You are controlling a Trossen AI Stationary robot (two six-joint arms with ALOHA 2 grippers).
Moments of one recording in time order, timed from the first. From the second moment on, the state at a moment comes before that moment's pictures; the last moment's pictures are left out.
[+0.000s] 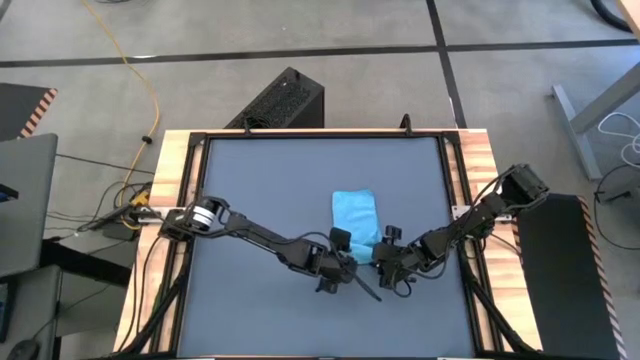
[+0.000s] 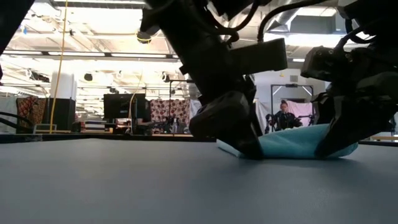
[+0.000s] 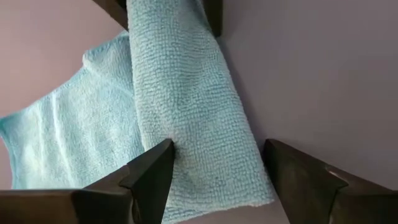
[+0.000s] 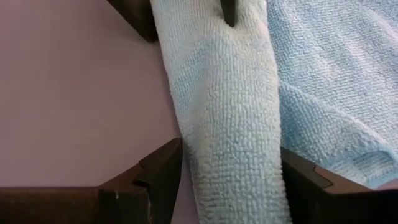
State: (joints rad) left arm -0.27 2.23 1.55 -0.28 -0.43 0.25; right arm 0.50 1.53 0.58 -0.06 0.44 0.56
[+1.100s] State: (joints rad) left arm -0.23 2.22 1.62 -0.38 -0.20 -0.16; right arm 0.58 1.44 0.69 -0.34 0.59 0.56
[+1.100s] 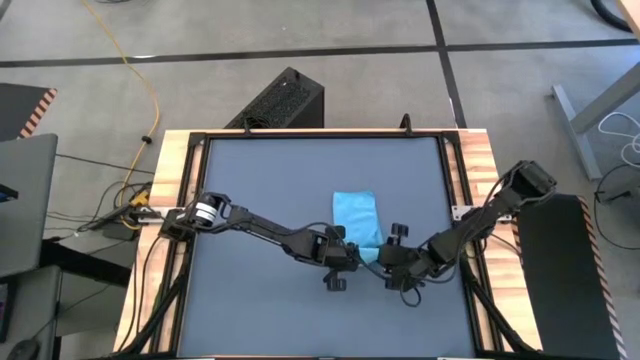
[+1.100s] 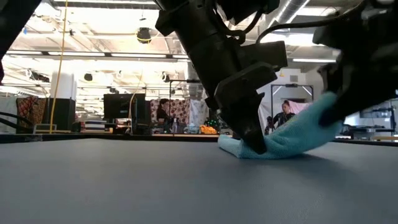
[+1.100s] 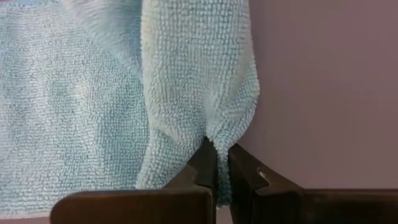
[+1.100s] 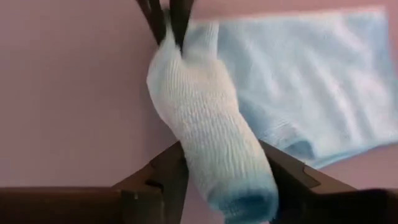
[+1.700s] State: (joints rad) left arm -0.19 2.22 1.62 -0.24 -0.03 -0.21; right arm 0.65 1.31 0.82 -0.58 0.71 0.46
